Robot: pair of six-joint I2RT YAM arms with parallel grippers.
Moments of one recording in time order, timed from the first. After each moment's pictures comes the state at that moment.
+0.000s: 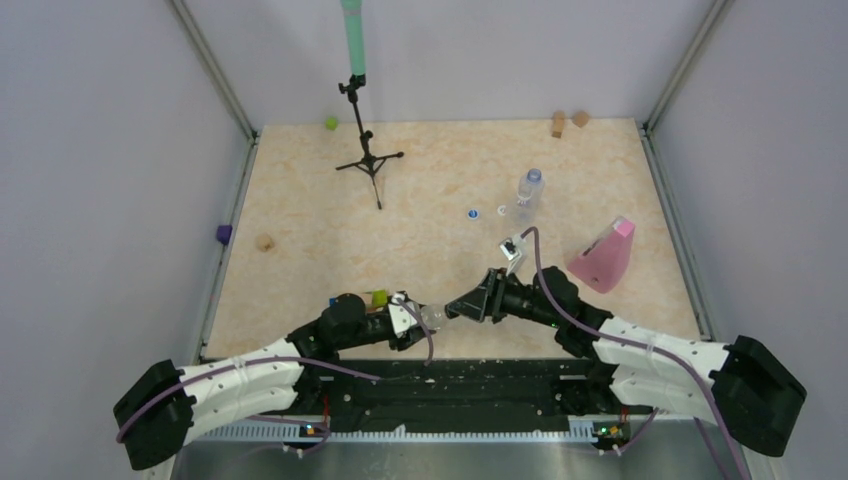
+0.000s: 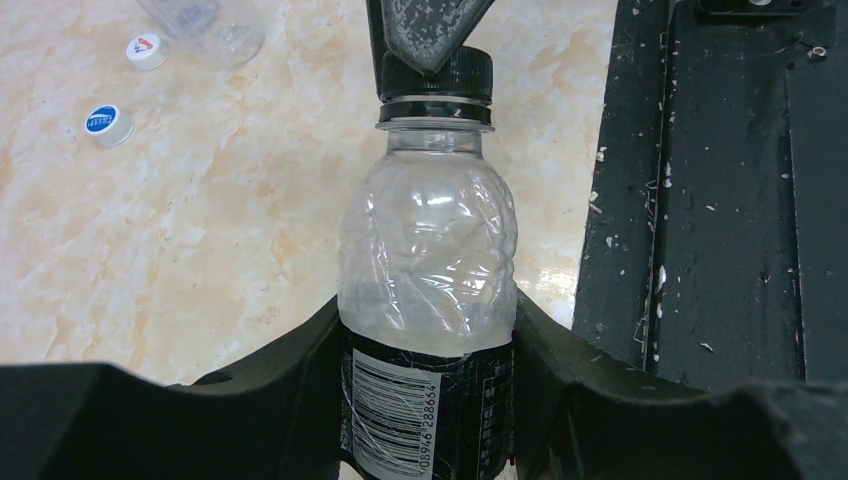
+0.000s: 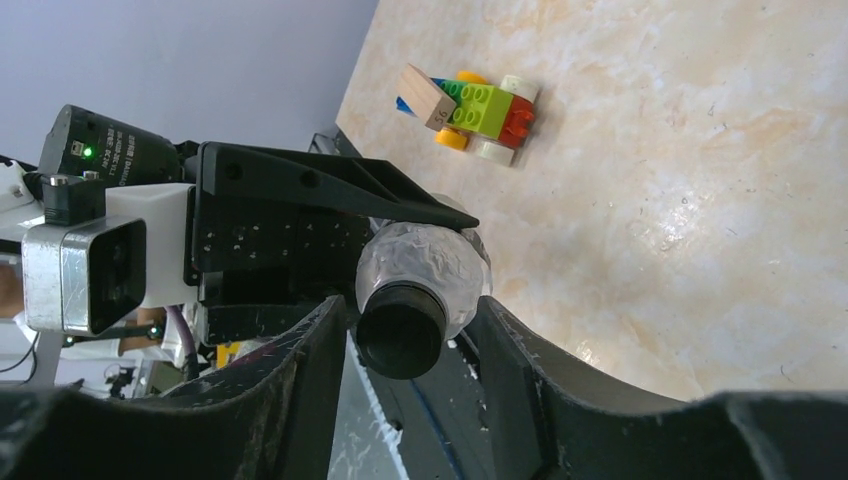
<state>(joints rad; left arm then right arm) -0.94 0.80 0.16 0.40 0.32 0.25 0.88 0.96 0.31 0.44 -0.26 0.92</state>
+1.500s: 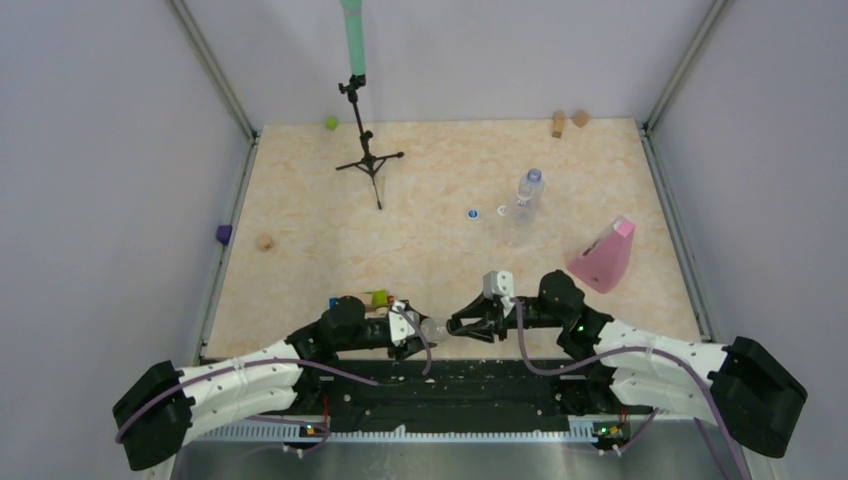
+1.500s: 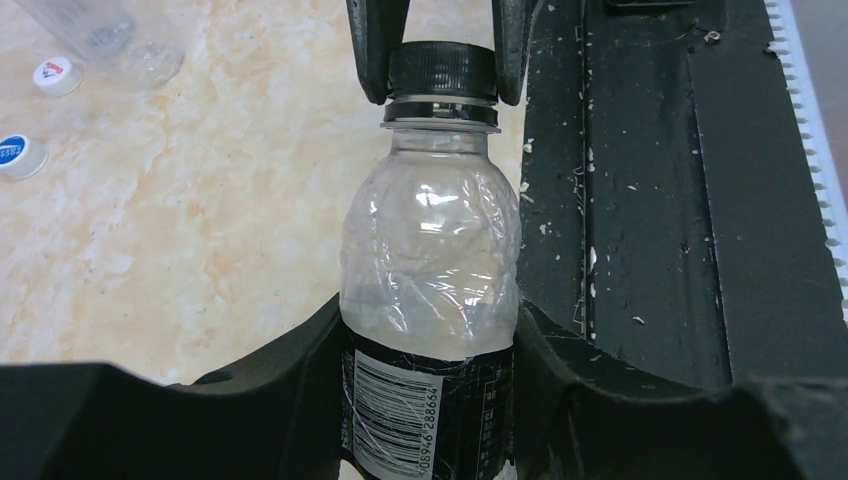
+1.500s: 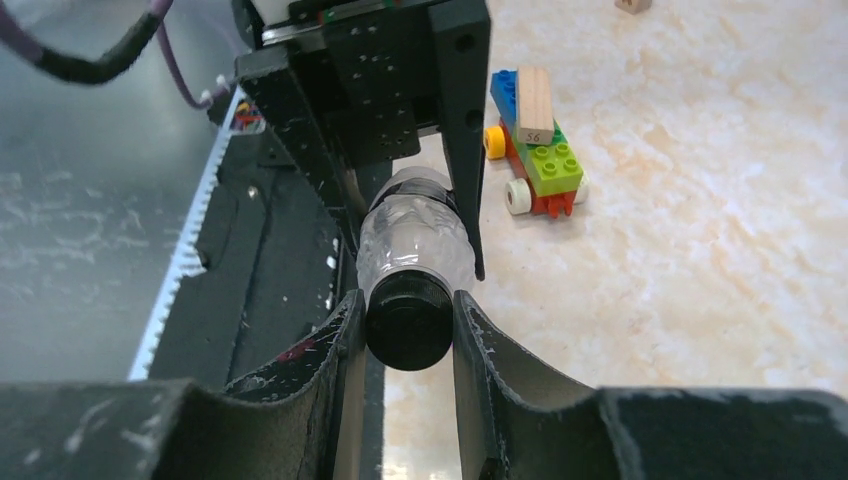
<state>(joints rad) -0.94 0.79 0.14 0.39 0.44 0.25 0.88 0.97 0.26 0.60 -0.66 0.00</state>
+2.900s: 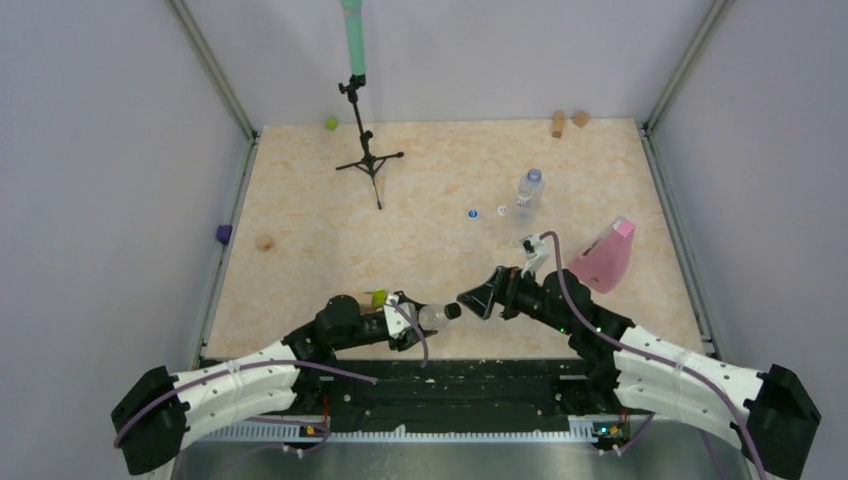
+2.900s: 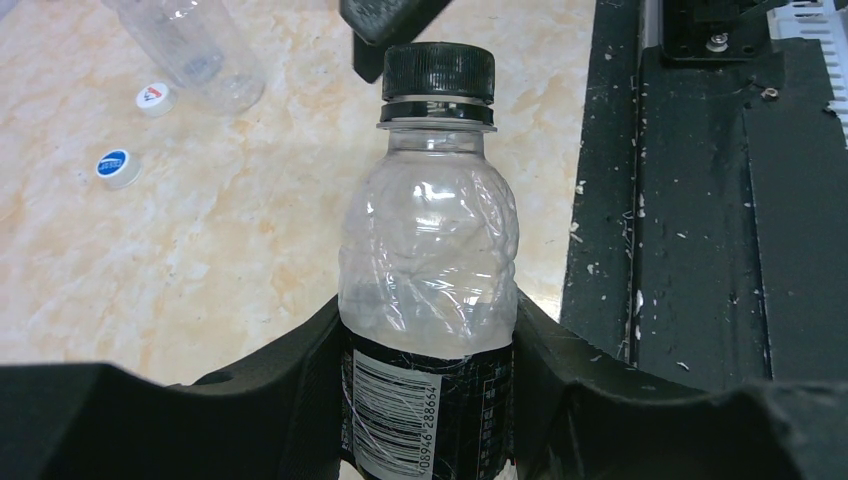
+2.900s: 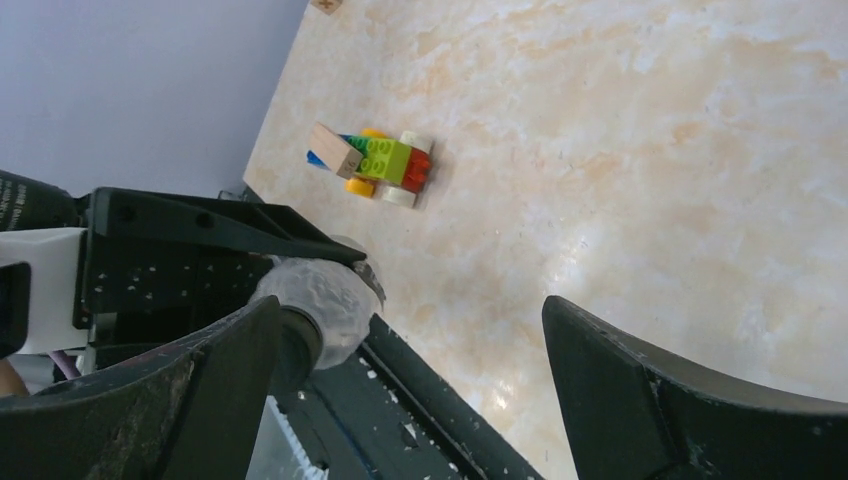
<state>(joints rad) -0.94 0.76 0.16 0.42 0.37 0.23 0.89 0.77 0.35 0.17 -0.03 0.77</state>
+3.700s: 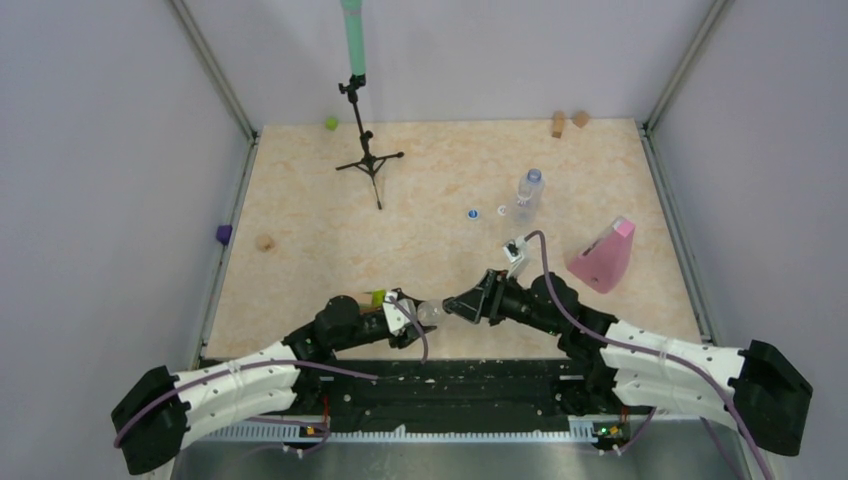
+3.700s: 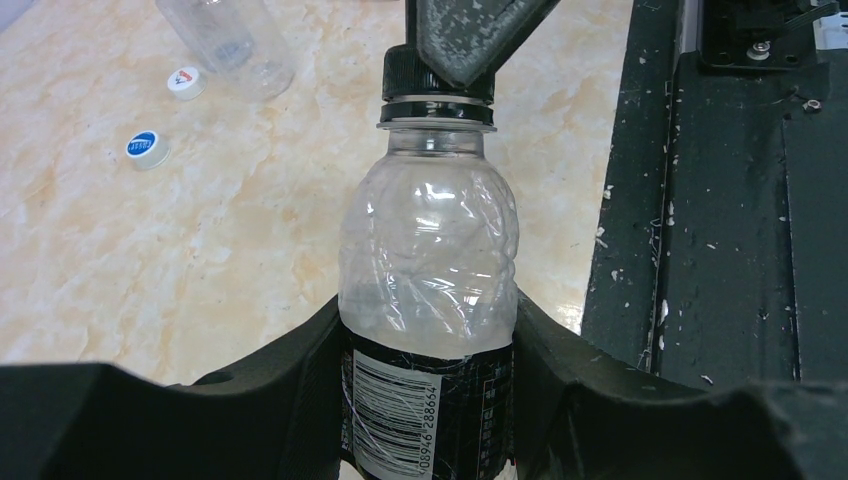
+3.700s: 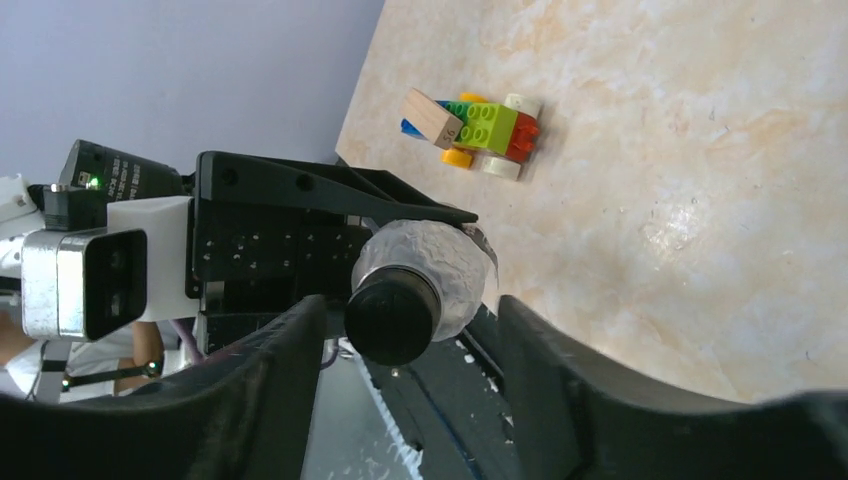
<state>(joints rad) -0.94 0.75 0.15 0.43 0.30 0.21 0.98 0.89 0.34 0.34 -0.08 0.96</state>
